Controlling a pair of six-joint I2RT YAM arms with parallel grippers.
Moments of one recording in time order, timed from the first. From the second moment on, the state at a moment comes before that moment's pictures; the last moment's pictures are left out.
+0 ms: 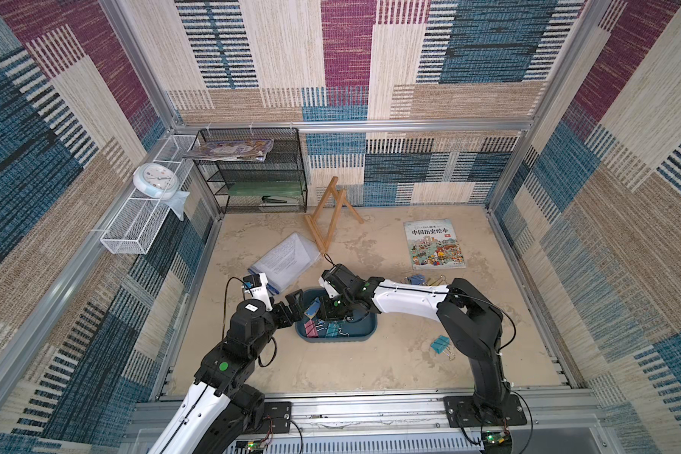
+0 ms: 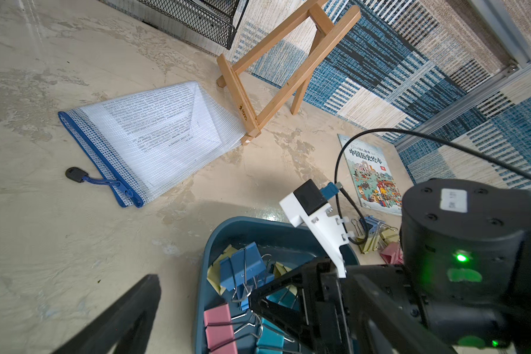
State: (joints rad) left arm -0.40 0.56 0.52 -0.39 -0.10 -0.58; right arm 0.97 2.02 1.38 -0.27 -0.32 0.75
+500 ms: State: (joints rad) left arm -0.40 0.57 0.52 -0.39 -0.10 -0.58; right arm 0.97 1.79 1.26 -0.29 -0.22 0.73
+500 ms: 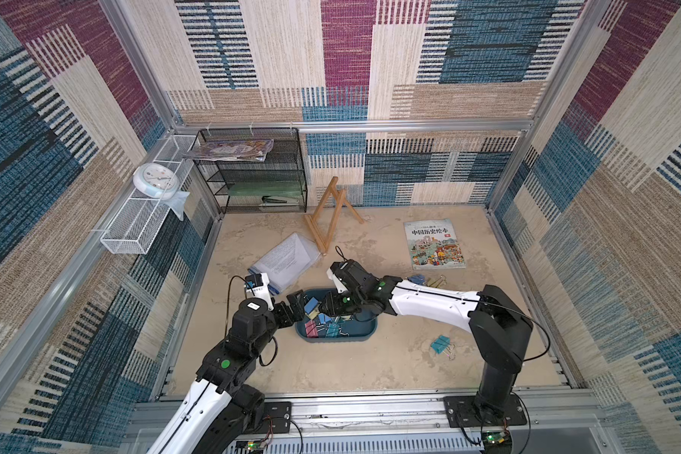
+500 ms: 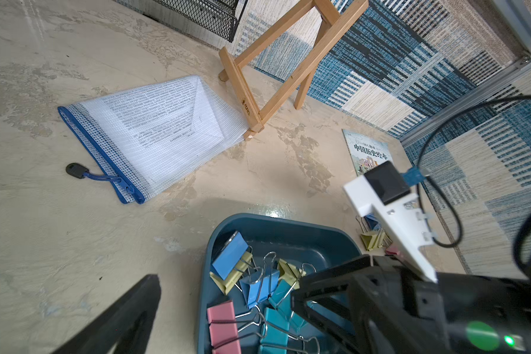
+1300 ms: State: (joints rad) left arm -0.40 0.64 0.52 -0.32 -0.05 -0.60; right arm 0.60 1.17 0.82 -0.48 0.38 0.78
